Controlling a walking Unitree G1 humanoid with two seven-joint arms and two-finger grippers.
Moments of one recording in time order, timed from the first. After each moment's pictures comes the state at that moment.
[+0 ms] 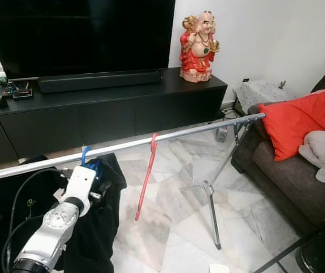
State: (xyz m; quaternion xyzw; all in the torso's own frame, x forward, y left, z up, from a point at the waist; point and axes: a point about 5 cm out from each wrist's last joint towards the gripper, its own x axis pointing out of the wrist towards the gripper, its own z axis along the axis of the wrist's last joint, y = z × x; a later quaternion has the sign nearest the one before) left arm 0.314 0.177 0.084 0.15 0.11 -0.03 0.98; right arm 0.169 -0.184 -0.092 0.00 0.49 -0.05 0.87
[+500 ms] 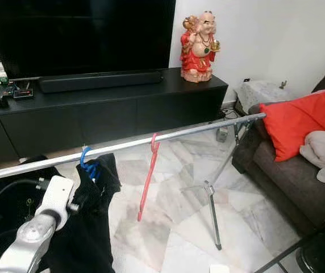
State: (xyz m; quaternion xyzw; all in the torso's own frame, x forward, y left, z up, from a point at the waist) left arm 0.276 0.211 0.067 0.15 0.19 -0.01 0.97; right arm 0.169 -0.185 -0.092 -0.01 0.49 -0.05 0.87
